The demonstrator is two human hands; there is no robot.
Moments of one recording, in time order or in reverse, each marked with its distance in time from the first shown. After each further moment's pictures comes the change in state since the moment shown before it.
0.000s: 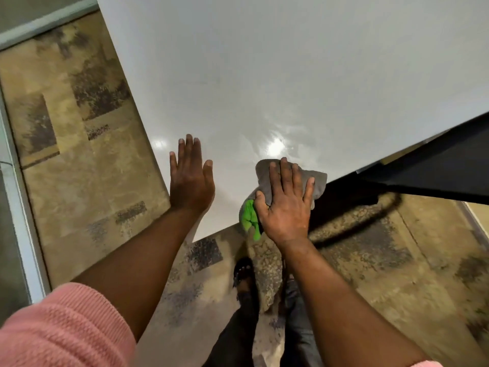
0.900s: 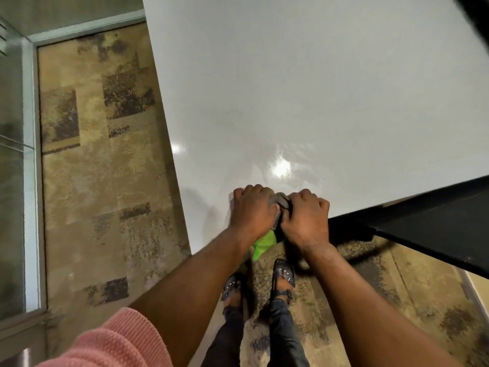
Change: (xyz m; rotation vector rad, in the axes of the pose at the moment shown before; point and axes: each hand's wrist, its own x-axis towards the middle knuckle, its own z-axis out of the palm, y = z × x) left_hand -0.006 0.119 -0.015 -0.020 -0.327 -0.005; right_hand 0.052 0.018 -0.076 0.022 -0.178 -0.106
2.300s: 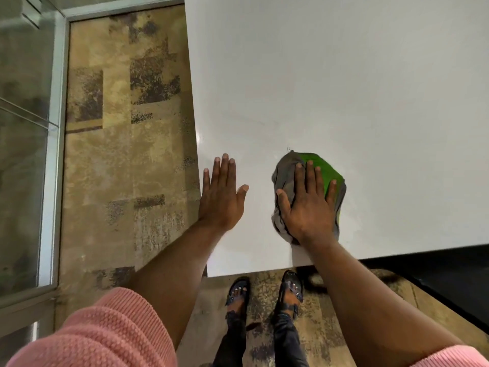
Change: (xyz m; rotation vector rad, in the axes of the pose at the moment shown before) left_hand 0.051 -0.141 -0.019 0.148 0.069 -0.191; right_hand 0.101 -0.041 0.054 -0.132 0.039 -0.117
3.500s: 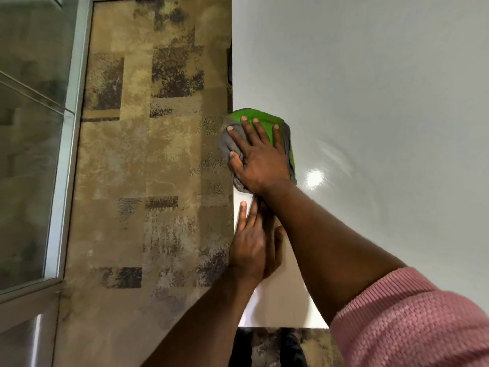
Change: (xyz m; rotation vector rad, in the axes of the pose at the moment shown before) left_hand -0.008 -0.008 0.008 0.093 0.060 0.124; right_hand 0.179 -0.182 0.022 0.028 -0.124 -0.453
